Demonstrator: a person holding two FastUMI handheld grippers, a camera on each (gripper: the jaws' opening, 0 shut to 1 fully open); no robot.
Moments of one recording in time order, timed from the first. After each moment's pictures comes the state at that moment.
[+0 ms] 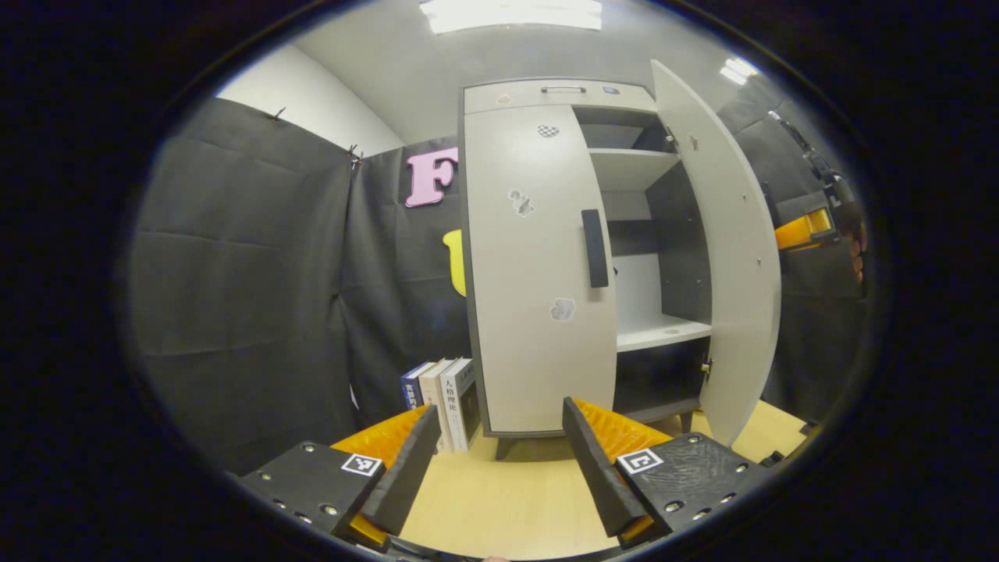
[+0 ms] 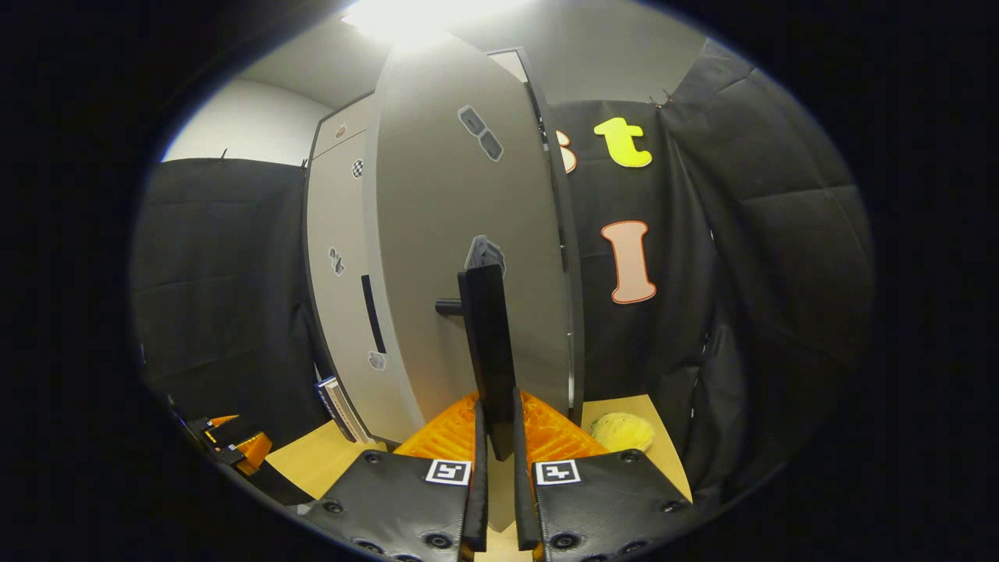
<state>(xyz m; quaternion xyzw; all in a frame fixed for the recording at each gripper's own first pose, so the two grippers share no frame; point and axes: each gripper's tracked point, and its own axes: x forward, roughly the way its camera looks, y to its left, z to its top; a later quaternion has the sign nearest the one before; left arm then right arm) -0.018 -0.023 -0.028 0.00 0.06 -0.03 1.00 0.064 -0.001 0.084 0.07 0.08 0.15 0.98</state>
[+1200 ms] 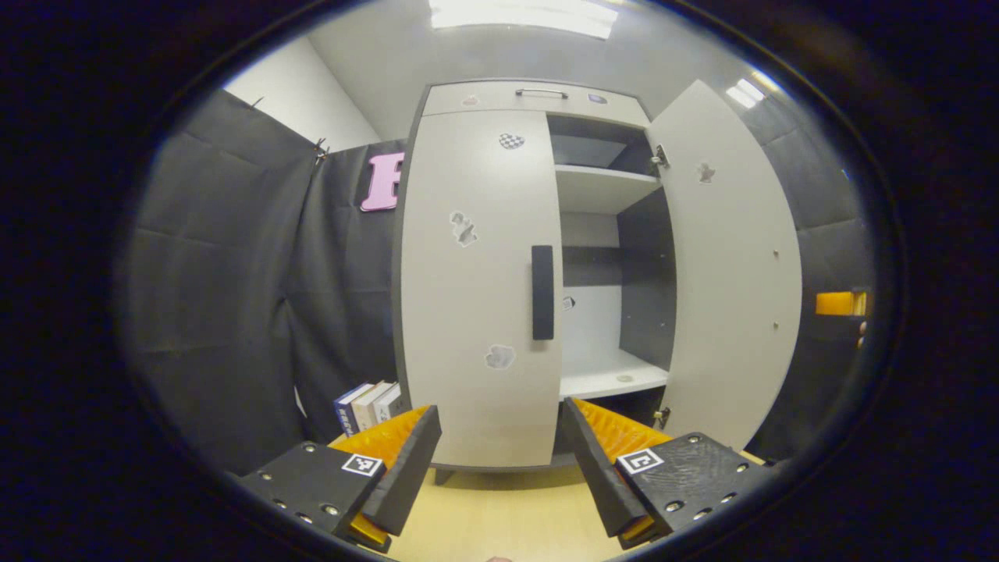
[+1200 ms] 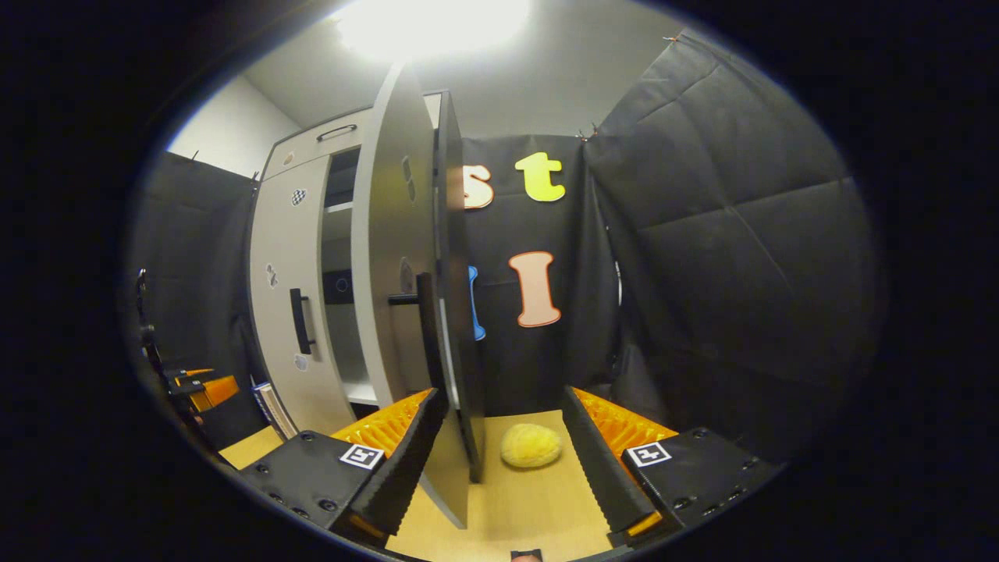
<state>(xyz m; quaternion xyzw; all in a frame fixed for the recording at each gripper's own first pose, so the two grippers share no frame) 0.058 -0.114 0.047 -0.05 0.05 -0.11 0.99 -0.003 -0.161 0.076 0.05 0.03 -0.01 1.00</state>
